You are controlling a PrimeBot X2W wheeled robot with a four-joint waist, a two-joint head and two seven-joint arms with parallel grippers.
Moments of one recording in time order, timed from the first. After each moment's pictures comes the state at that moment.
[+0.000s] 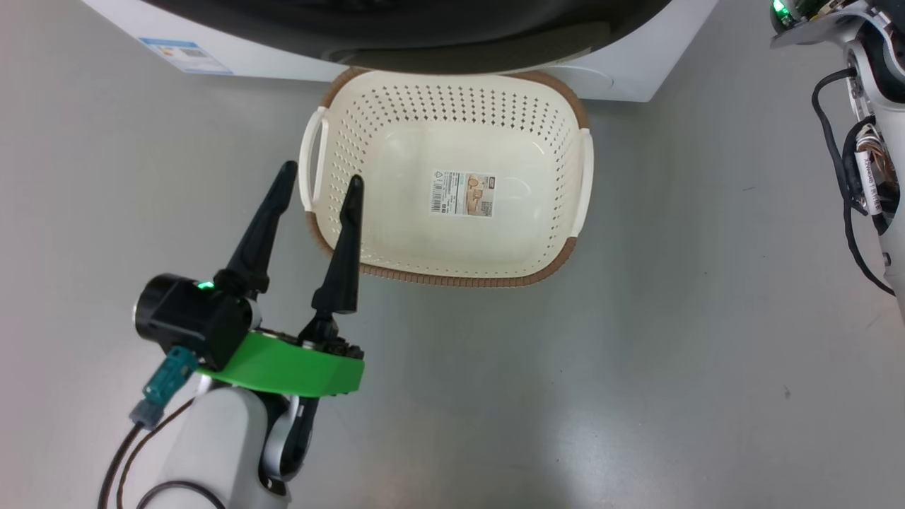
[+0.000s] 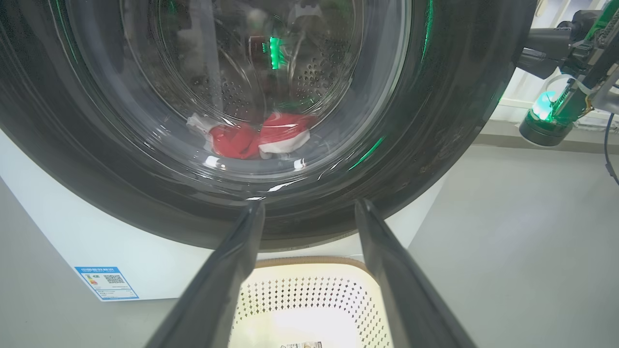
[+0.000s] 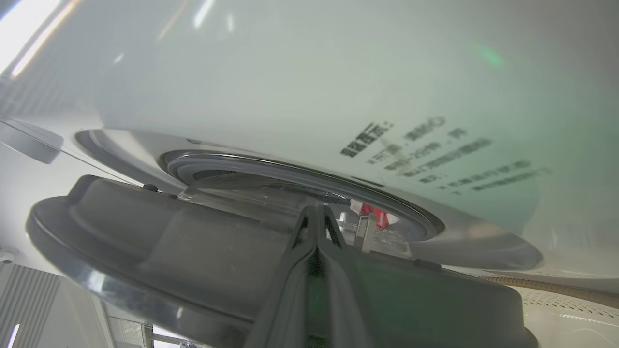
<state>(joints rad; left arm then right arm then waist) -0.45 0.03 -0.21 0.15 -0.26 -0.07 -0.25 -1.15 -0.23 0.20 0.57 1.60 0.13 0.45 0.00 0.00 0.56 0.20</state>
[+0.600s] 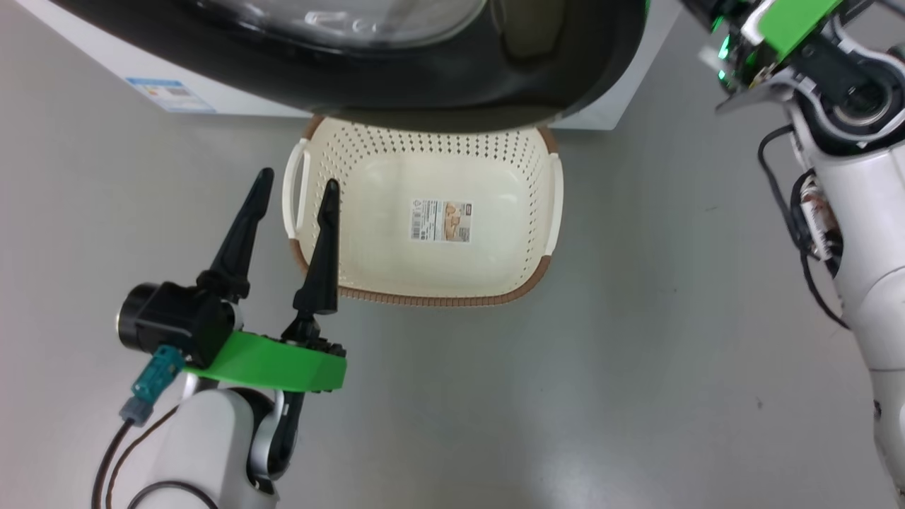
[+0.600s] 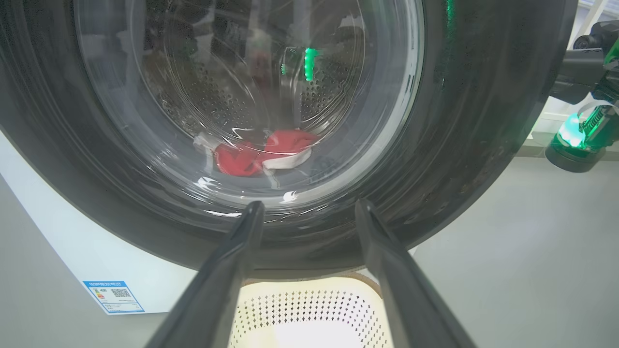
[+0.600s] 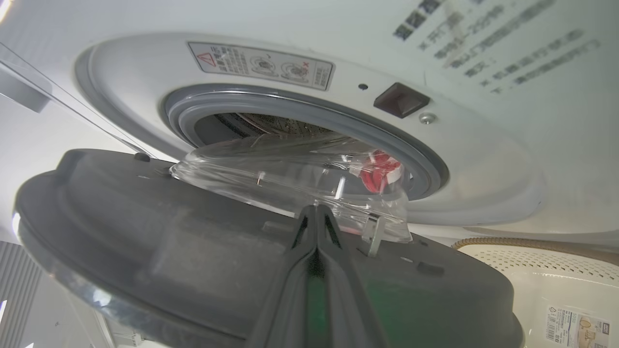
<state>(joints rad) -0.45 0.03 -0.16 0.19 -0.25 -0.07 -0.25 -1.07 -0.19 0.25 0.55 1.57 0.12 0.51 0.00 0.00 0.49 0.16</state>
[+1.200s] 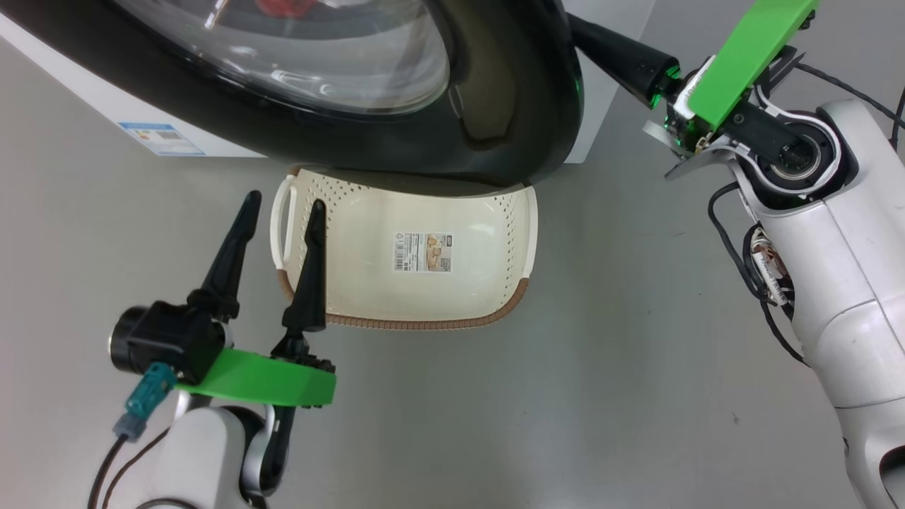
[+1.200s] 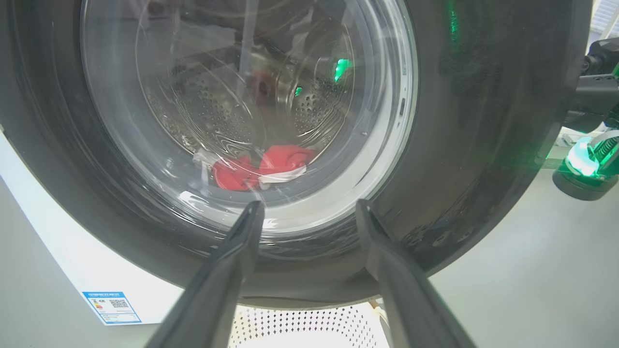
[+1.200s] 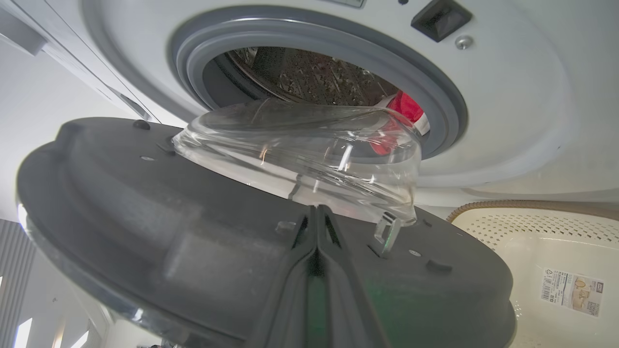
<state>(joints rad) -0.41 0.03 -0.13 0.19 -0.24 -0.07 -0.25 -0.99 -0.15 0.31 0.54 1.57 0.12 0.55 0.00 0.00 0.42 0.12</state>
